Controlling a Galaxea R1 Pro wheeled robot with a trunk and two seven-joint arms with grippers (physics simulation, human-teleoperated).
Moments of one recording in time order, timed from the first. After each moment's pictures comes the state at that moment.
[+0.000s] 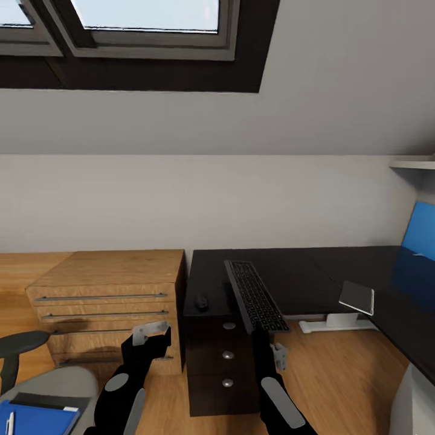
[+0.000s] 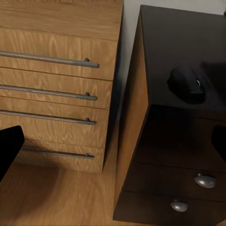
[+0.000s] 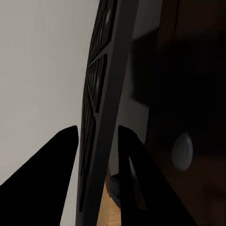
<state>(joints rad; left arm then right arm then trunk) -0.09 -0.17 -0.07 -1.58 0.01 0.47 0.23 -0.36 0.17 0.23 -0.77 -1.56 -0.37 0.21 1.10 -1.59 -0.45</state>
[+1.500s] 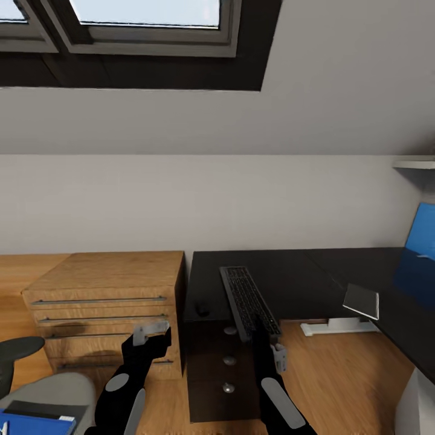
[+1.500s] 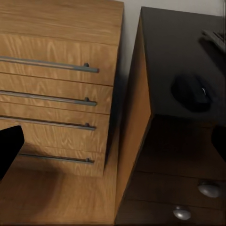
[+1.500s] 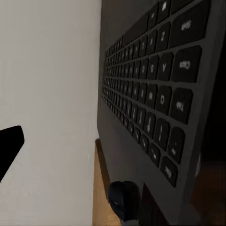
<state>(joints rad) -0.09 -0.17 -0.07 -1.58 0.01 0.47 0.23 -0.36 0.17 0.23 -0.77 -1.56 -0.37 0.21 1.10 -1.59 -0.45</state>
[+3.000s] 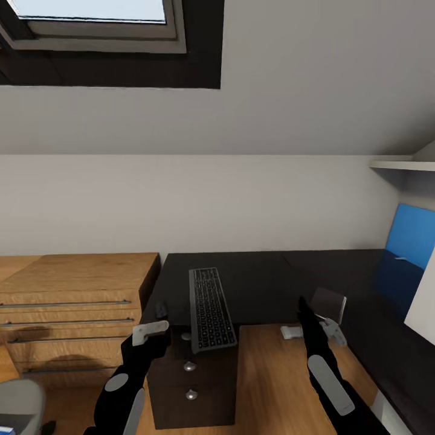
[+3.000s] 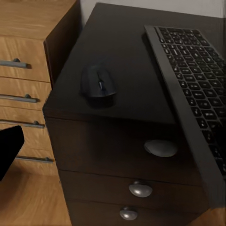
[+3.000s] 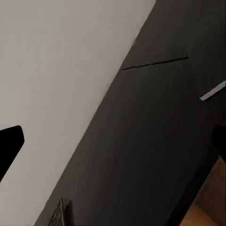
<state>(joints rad) -0.09 -0.17 -0.07 -1.58 0.01 0.47 0.23 -0.37 -0.08 0.15 -1.00 -1.17 -0.38 -0.12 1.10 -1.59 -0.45</state>
